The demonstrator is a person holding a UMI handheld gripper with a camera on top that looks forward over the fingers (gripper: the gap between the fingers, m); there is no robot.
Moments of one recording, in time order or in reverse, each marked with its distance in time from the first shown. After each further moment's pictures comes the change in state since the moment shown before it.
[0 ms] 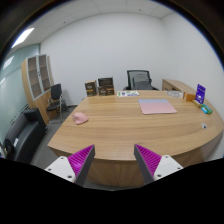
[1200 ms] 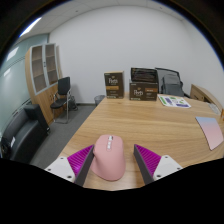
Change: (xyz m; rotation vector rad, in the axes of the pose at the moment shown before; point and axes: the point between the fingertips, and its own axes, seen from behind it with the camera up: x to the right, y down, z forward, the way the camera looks) arm -0.180 -0.088 0.368 -0.016 -0.115 -0.091
